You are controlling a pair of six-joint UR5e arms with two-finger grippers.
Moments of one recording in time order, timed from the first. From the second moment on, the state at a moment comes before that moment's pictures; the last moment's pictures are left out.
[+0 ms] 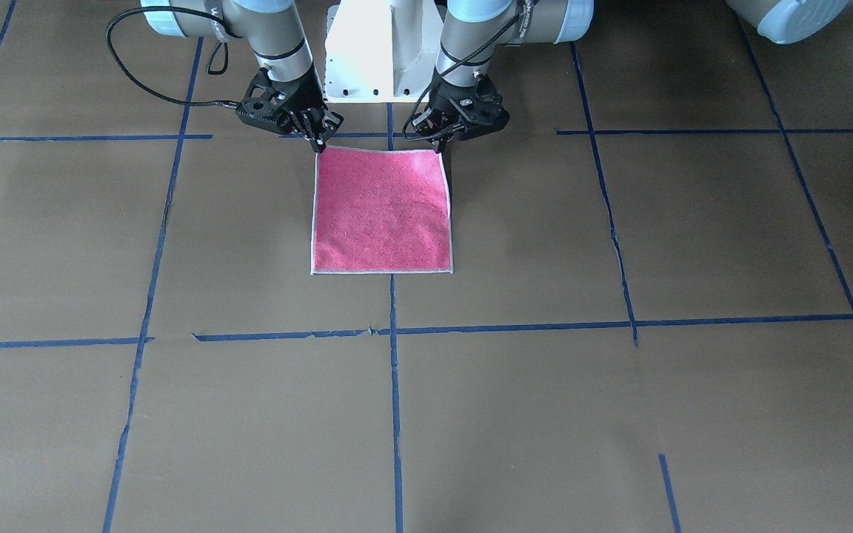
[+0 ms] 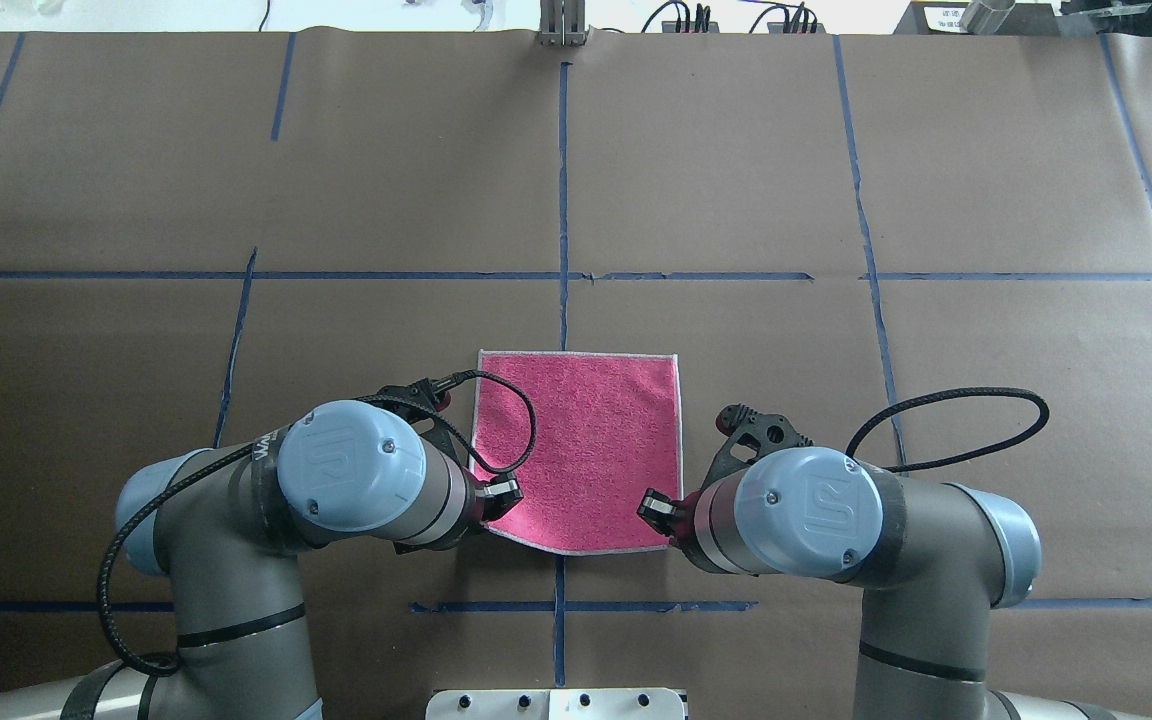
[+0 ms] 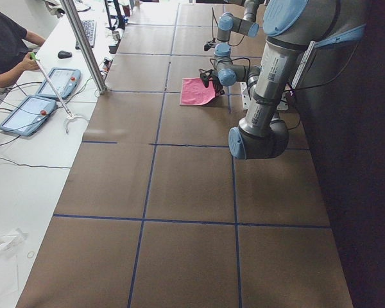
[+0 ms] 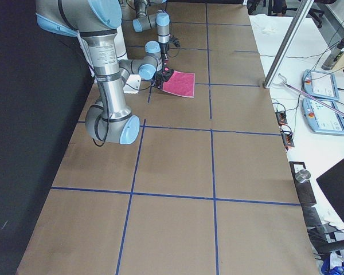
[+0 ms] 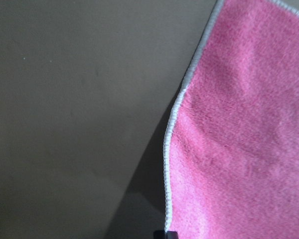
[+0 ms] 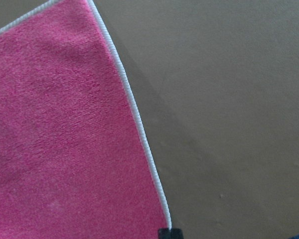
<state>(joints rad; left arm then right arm) -0.31 -2.10 -1.90 -1.64 -1.79 -1.79 0.26 -1.21 2.00 -1.47 1.71 1.89</state>
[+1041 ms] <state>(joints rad) -0.46 -2.16 -1.80 -1.66 -1.78 -1.78 0.51 -1.10 1.86 -1.46 1.81 1.86</state>
